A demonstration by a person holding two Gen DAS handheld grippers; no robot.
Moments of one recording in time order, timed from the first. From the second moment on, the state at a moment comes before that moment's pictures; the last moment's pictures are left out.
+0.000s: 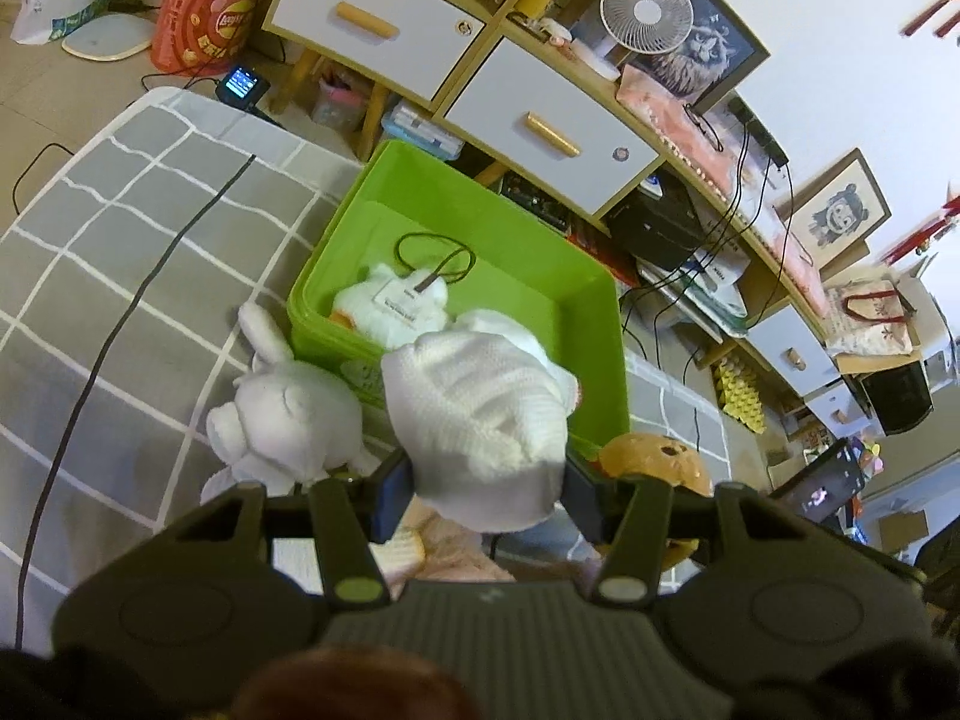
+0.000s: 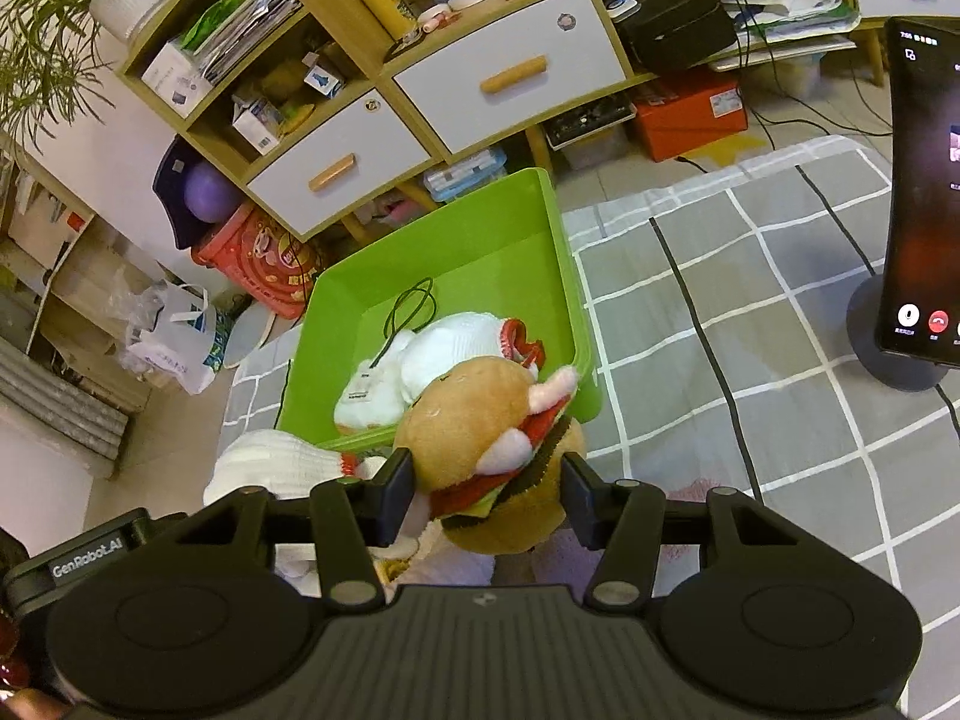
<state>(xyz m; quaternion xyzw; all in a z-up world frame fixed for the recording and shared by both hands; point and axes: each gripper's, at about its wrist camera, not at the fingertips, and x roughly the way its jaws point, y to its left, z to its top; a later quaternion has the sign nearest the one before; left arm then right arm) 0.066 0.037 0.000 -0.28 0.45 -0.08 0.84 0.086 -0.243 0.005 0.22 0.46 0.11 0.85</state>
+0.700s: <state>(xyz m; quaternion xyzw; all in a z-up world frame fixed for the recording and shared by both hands) 0.087 0.045 0.015 -0.27 0.44 -0.06 0.86 0.103 -0.245 0.014 0.25 0.45 0.11 0.85</state>
